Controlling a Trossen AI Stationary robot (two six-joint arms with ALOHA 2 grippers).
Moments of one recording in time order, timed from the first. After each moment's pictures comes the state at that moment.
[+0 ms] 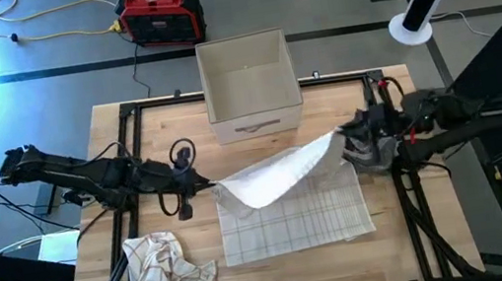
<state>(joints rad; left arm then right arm) -0.24 0.95 0.71 -0.32 -0.25 -0.03 0.05 0.63 0.84 -0.55 0.04 0.01</state>
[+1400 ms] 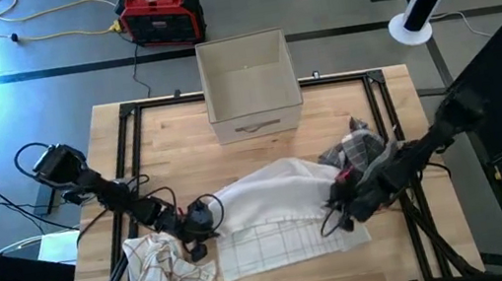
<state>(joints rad) -0.57 1.47 0.42 0.21 -0.18 -0.69 0.62 1.47 0.42 0.04 0.40 0.80</state>
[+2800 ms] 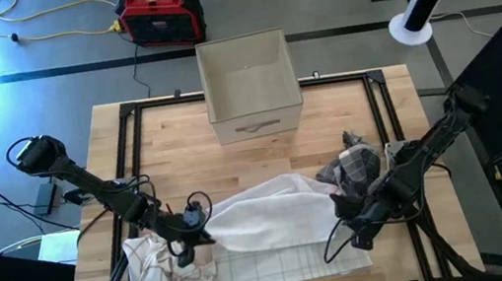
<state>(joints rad) -0.59 1.21 0.52 0.01 -0.15 -0.61 0.69 1.37 0.91 -0.71 0.17 0.88</state>
